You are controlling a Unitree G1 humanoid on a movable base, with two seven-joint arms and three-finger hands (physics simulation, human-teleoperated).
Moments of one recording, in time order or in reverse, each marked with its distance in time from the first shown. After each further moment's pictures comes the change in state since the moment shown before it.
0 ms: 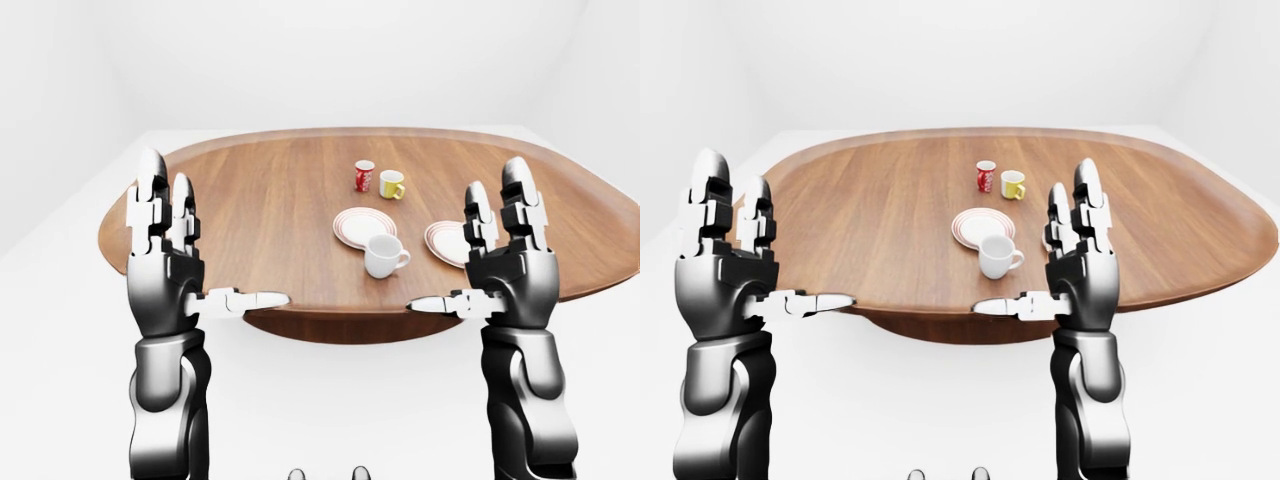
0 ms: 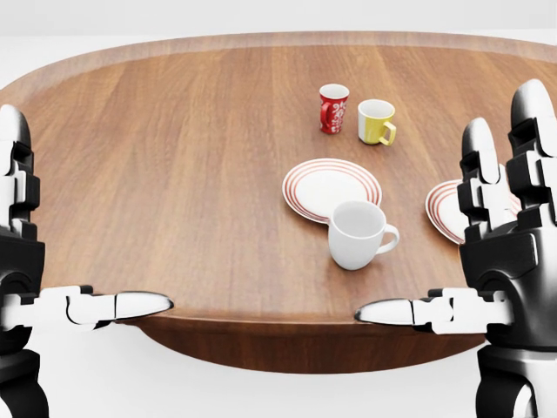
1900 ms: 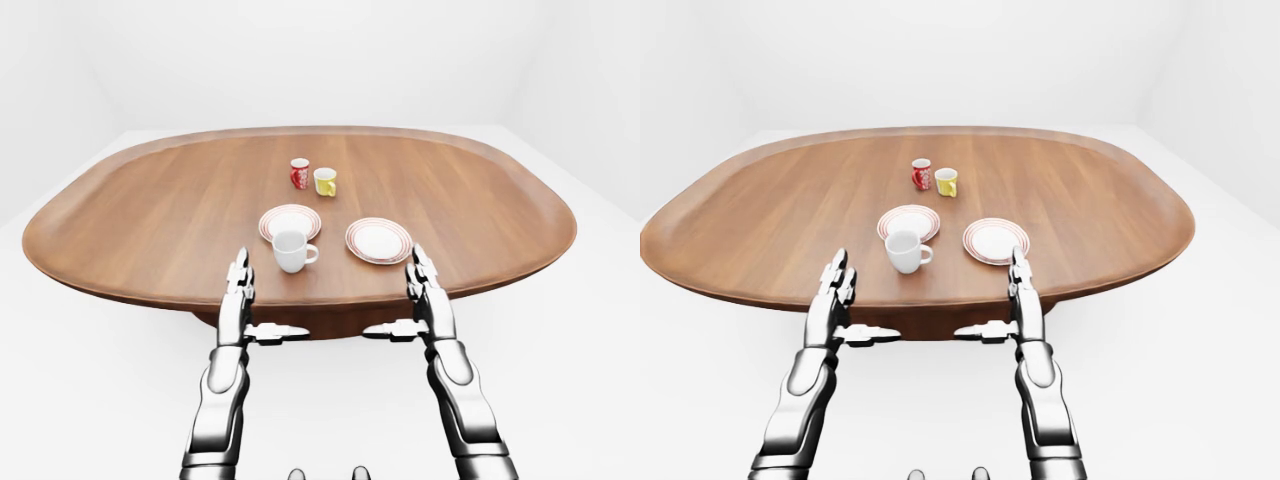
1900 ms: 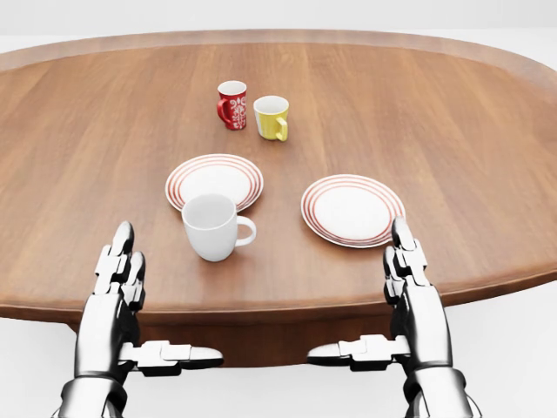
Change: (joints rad) left arm 0.035 -0.024 -0.076 0.662 0.047 -0.102 -0.021; right arm 0.006 0.026 0.111 0.606 -0.221 -0.080 -0.036
